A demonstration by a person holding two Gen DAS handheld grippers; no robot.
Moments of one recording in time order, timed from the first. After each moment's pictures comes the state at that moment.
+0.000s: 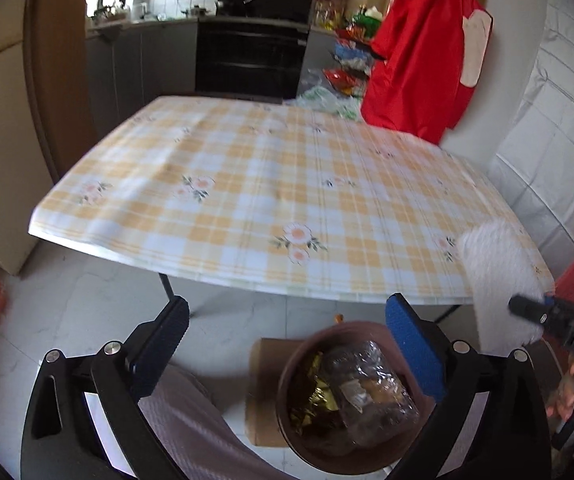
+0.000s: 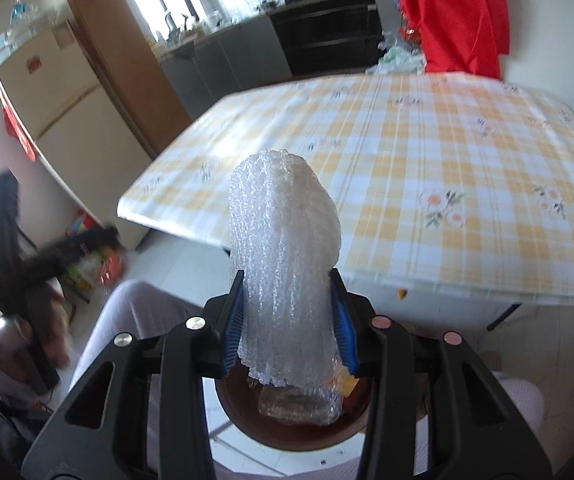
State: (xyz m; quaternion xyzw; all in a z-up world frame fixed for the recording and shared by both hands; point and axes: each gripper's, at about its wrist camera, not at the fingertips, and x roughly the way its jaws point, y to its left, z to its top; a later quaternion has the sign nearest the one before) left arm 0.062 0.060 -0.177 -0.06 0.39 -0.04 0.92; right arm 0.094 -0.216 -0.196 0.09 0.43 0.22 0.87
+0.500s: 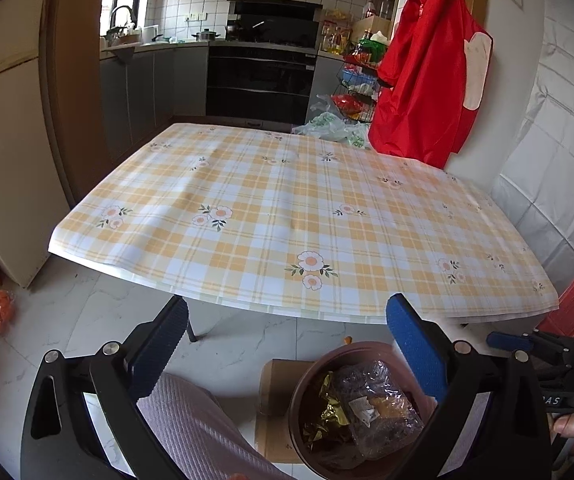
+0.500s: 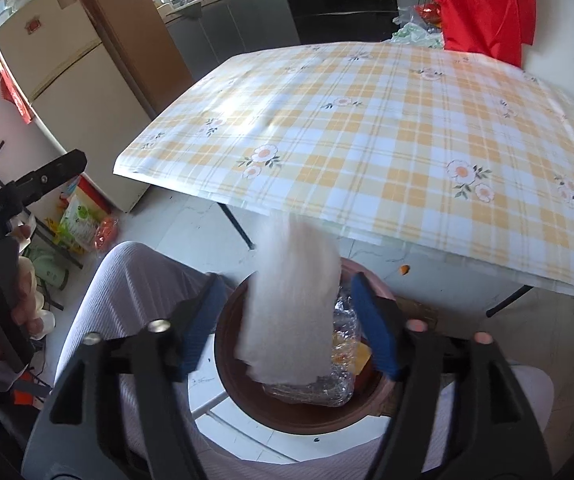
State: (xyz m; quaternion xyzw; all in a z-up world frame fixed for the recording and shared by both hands) left arm 0.050 0.069 -0.155 -0.06 0.35 -0.02 0.94; right arm 0.092 -0.182 -0.212 0.05 0.47 0.22 0.85
